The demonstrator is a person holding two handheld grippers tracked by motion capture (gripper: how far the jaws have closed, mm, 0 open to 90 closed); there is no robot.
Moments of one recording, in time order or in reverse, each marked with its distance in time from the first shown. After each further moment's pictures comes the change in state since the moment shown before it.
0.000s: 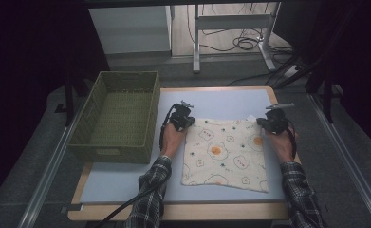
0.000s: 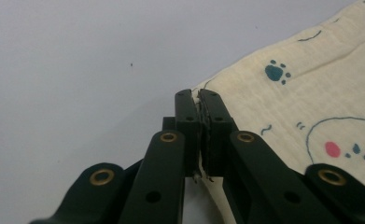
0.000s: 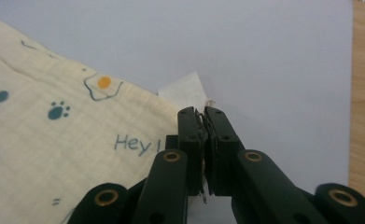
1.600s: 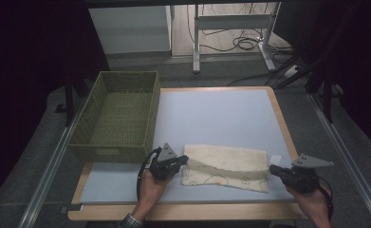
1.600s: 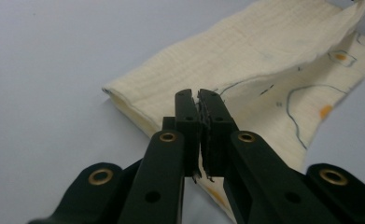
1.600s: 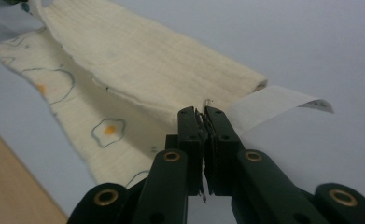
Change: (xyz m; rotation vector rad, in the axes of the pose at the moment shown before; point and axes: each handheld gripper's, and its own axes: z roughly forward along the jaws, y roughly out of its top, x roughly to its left) left arm -0.081 -0.132 -0.136 -0.214 -0.173 0.131; right arm 0.068 -0.124 -0.156 -0.092 0.228 -0.091
